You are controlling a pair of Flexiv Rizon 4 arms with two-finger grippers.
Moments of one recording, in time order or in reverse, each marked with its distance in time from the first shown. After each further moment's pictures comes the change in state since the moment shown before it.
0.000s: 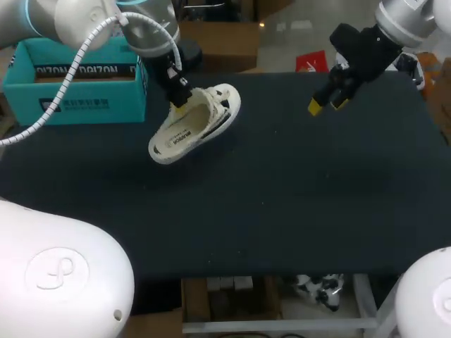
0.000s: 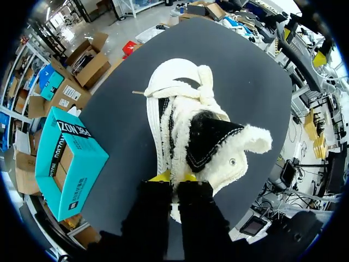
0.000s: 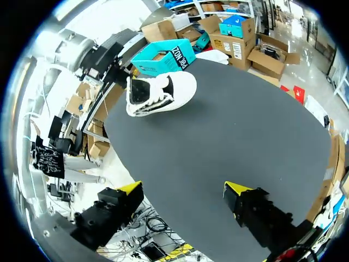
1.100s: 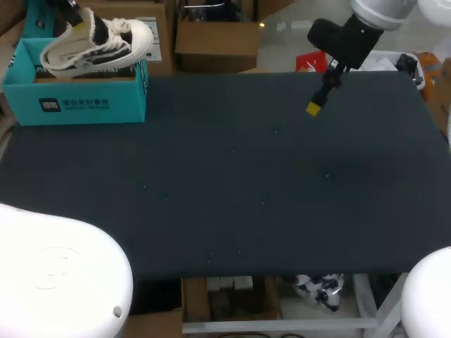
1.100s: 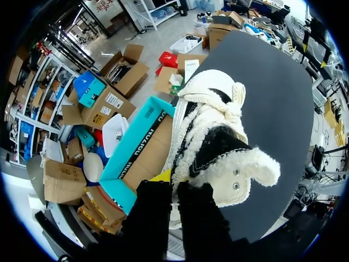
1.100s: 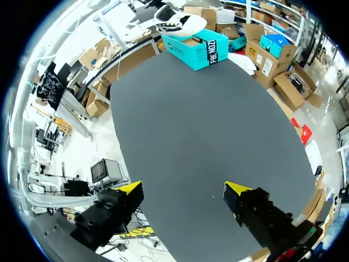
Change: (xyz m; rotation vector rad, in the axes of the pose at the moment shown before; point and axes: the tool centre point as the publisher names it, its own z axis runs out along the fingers) left arm -0.279 0.052 -0.096 0.067 -0.202 0.064; right arm -0.002 0.021 -0.001 0.123 -0.078 -0.370
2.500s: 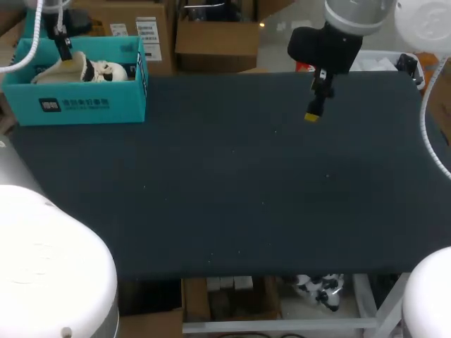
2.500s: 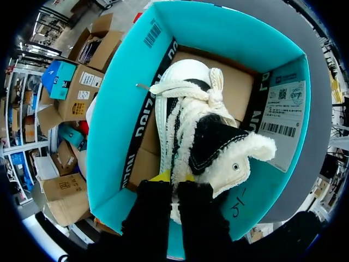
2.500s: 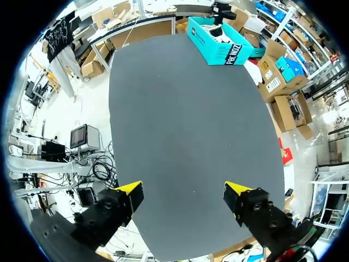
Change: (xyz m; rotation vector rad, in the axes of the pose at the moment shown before) left arm -0.091 0.065 0.183 -0.284 0.084 0.257; right arm 0.014 0.007 -0.004 0.130 -0.165 -0.237
